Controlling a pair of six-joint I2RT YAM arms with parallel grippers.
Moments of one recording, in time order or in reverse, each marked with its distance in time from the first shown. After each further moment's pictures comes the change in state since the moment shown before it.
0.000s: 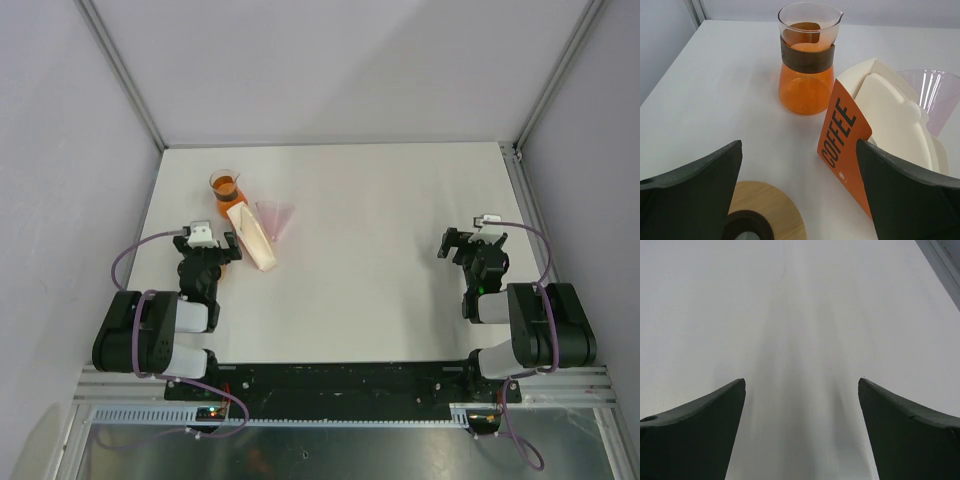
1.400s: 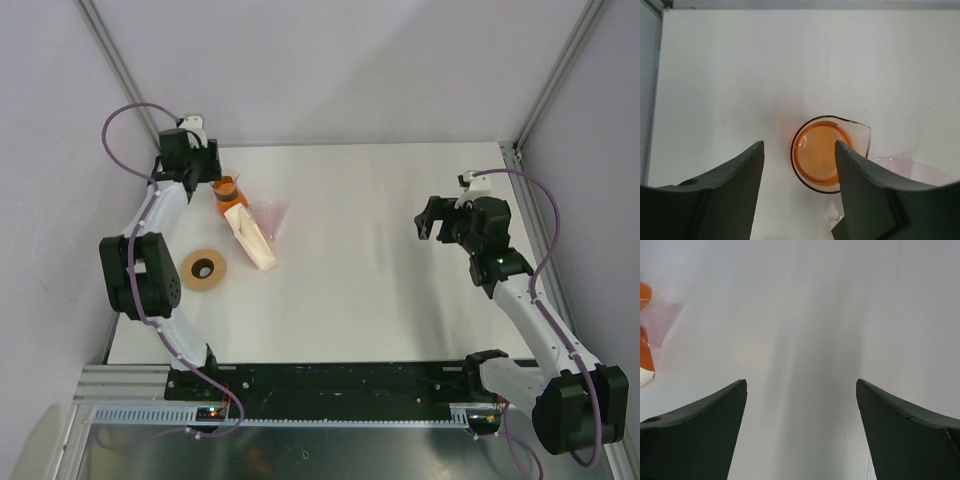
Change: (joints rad) left arm 0.106 0.336 1.255 -1.397 0.182 0.042; right arm 0.195 -0.428 0.531 -1.155 -0.164 0.151
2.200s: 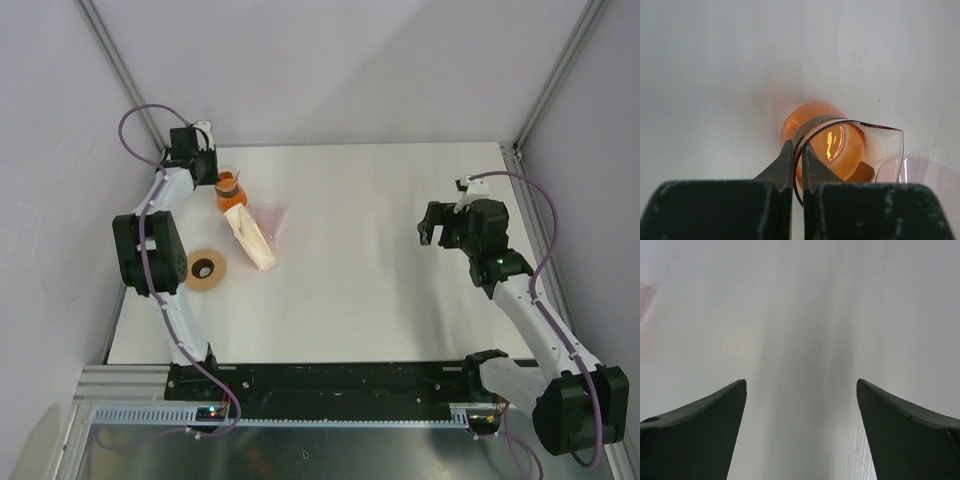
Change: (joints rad) left arm 0.002 0.240 0.208 -0.179 -0.006 -0.008; right arm 0.010 0.006 0.000 -0.078 0.048 -0.039
